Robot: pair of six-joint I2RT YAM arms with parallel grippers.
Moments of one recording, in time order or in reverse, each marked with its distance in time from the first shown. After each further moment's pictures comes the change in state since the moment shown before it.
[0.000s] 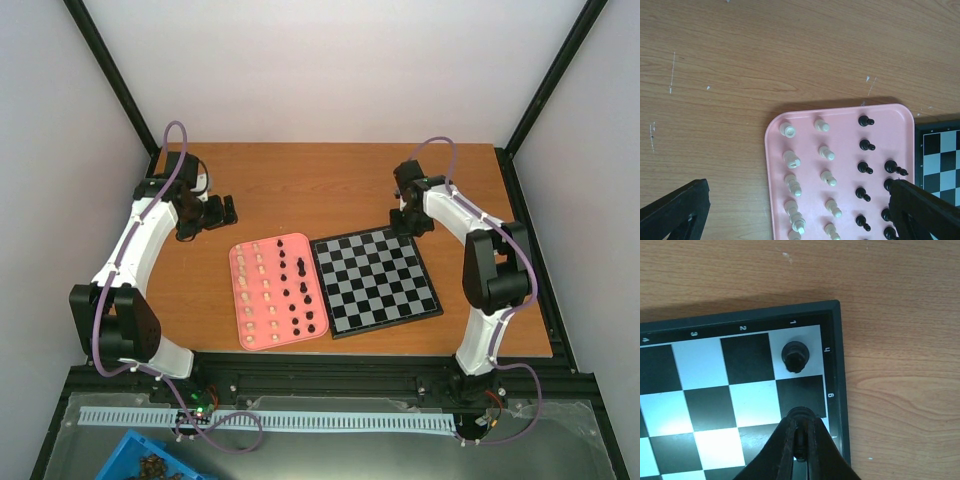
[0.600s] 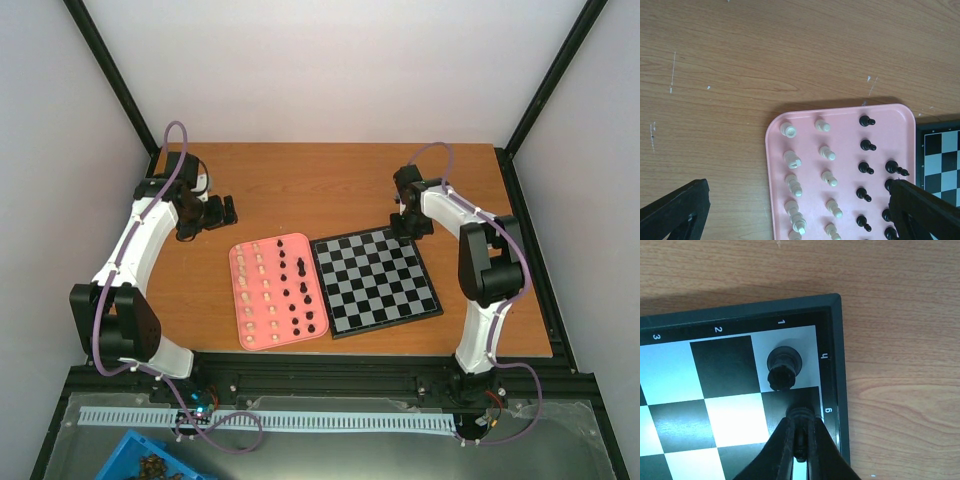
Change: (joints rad) left arm 0.000 0.003 0.000 0.000 -0.002 0.000; right arm -0.019 0.069 -0.003 0.020 0.000 -0.017
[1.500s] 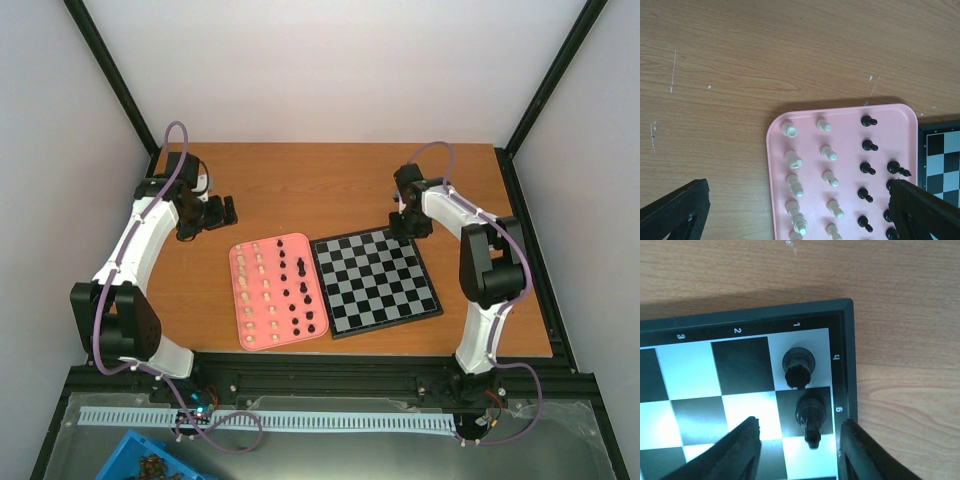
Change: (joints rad) left arm 0.000 0.005 0.000 0.000 -0.003 0.000; right arm 0.000 -0.001 0.000 0.013 -0.029 -0.006
